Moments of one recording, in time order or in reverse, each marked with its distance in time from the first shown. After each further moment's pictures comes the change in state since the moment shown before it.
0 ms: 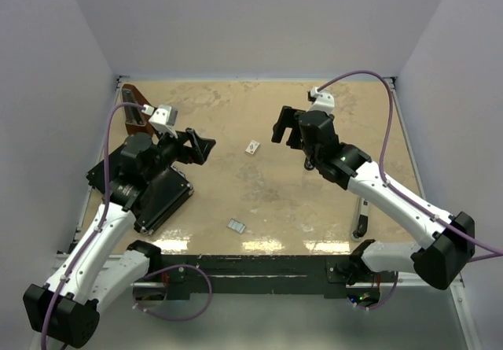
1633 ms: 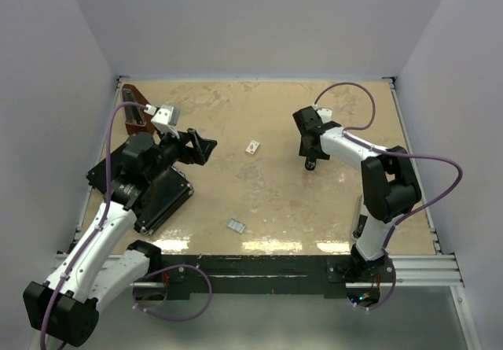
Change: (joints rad) left arm -0.013 0.006 0.000 0.003 0.002 0.000; right arm -0.282 0.541 0.100 -0.252 0.030 -0.023
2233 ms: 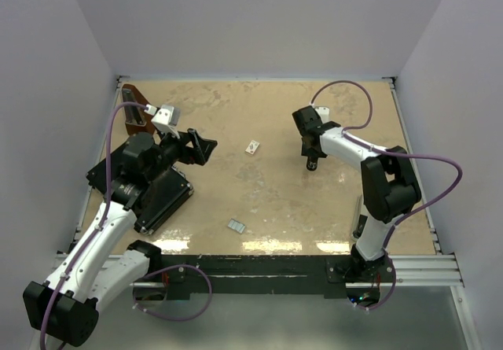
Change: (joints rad) left arm -0.003 0.000 0.000 0.000 0.000 -0.001; right arm 0.000 0.000 0.000 0.024 -0.006 -0.064
